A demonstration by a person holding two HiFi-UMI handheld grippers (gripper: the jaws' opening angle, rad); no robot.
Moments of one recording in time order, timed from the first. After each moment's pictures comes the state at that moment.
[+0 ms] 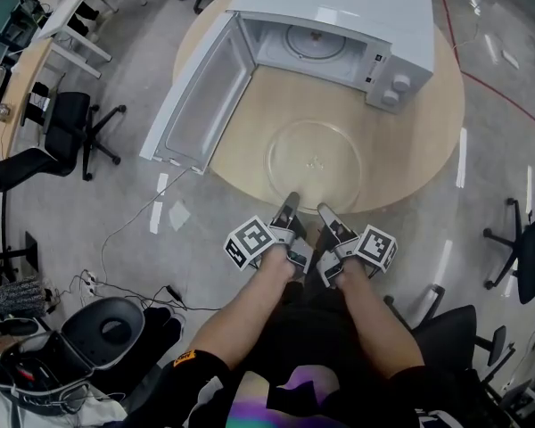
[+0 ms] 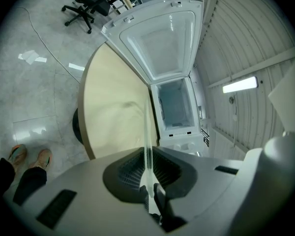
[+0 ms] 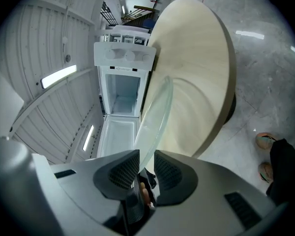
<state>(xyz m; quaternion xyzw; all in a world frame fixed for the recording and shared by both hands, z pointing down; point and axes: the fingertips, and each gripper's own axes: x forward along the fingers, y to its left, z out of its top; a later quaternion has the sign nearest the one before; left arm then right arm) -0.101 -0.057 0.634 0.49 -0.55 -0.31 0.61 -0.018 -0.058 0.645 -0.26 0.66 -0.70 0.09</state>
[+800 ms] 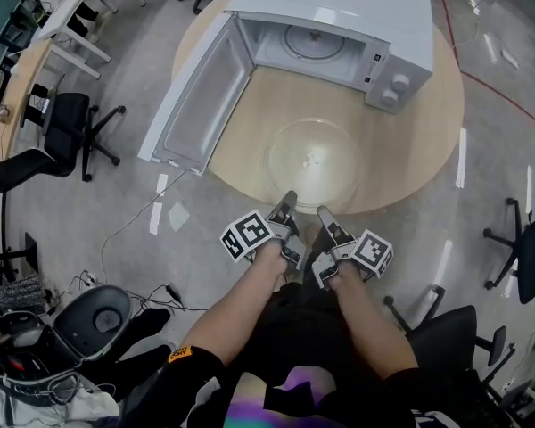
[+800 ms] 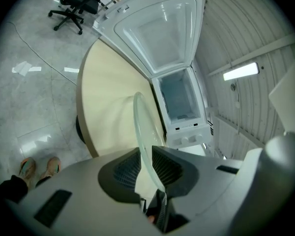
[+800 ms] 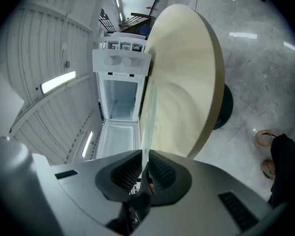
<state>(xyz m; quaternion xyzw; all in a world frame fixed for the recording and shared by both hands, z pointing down) -0.107 -0.062 0.658 0.51 -0.55 -0.25 0.61 -0.016 -0.057 0.652 -0.29 0.65 -0.70 0.12</state>
